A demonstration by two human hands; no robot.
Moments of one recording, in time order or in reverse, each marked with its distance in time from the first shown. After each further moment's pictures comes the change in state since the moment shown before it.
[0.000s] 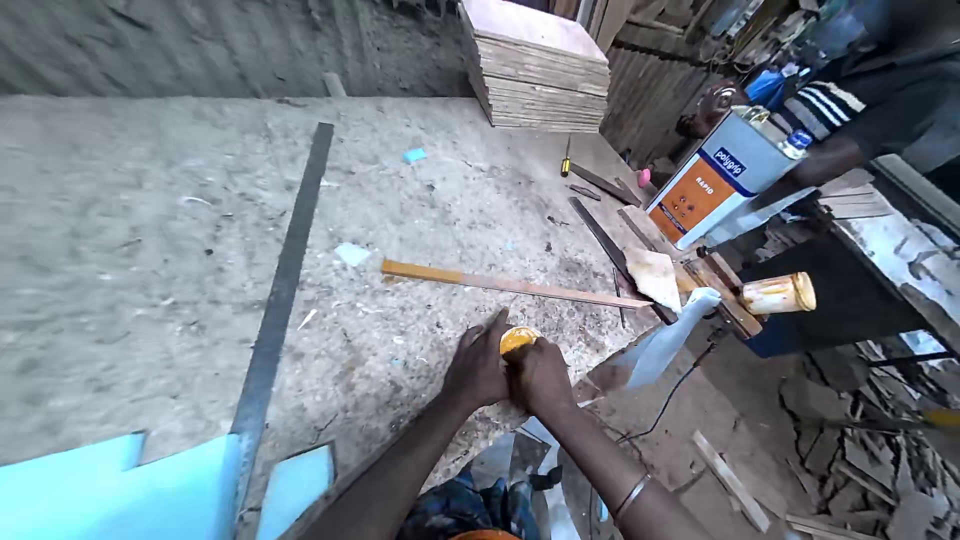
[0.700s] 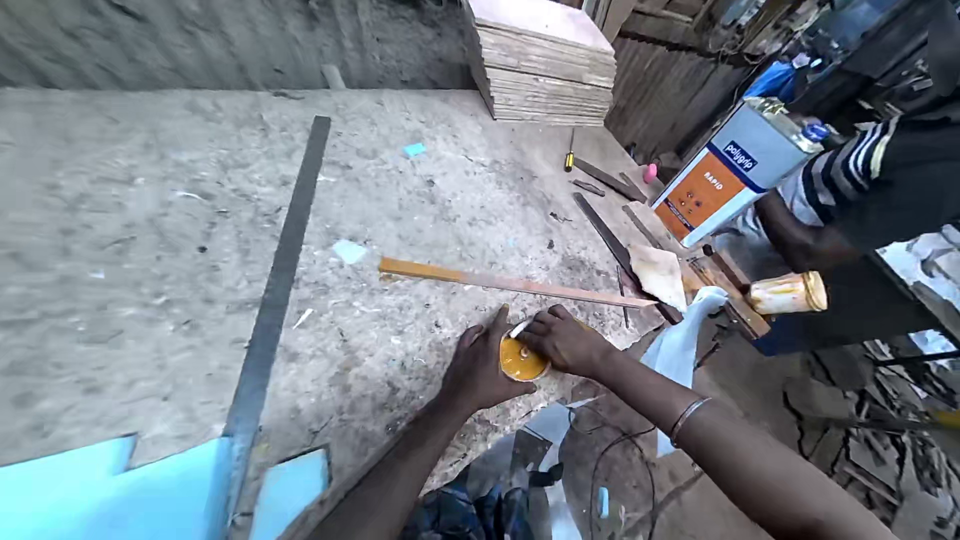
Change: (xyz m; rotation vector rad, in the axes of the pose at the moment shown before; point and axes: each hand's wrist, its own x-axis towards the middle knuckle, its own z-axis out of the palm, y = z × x) left_hand 0.001 -0.002 0.007 -0.018 0.039 -0.020; right_hand 0.055 0.084 -0.033 -0.318 -0.136 -0.734
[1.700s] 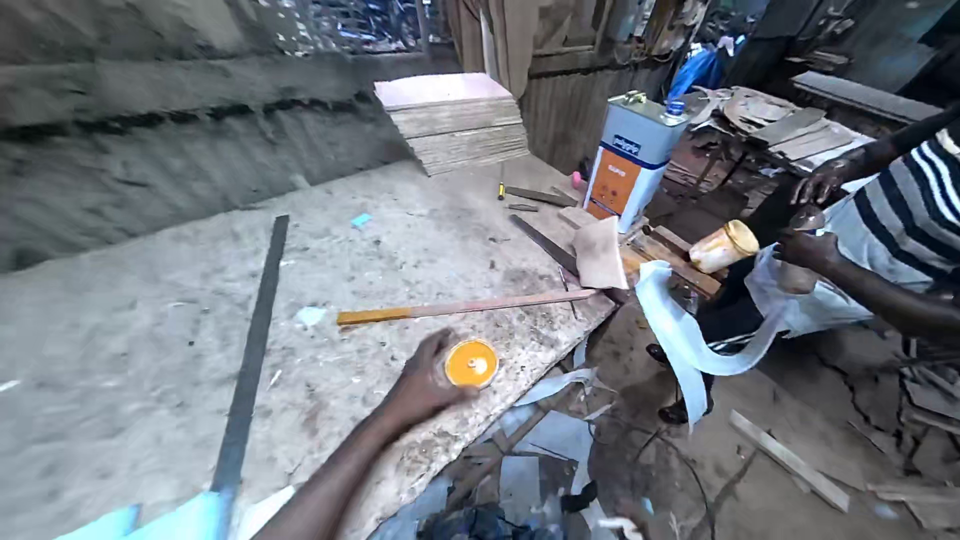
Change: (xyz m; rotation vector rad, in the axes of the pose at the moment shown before) left_hand 0.004 0.033 -0.058 -0.294 -0.207 -0.158; right_hand -0.254 -0.283 0.091 1.069 1.043 1.210
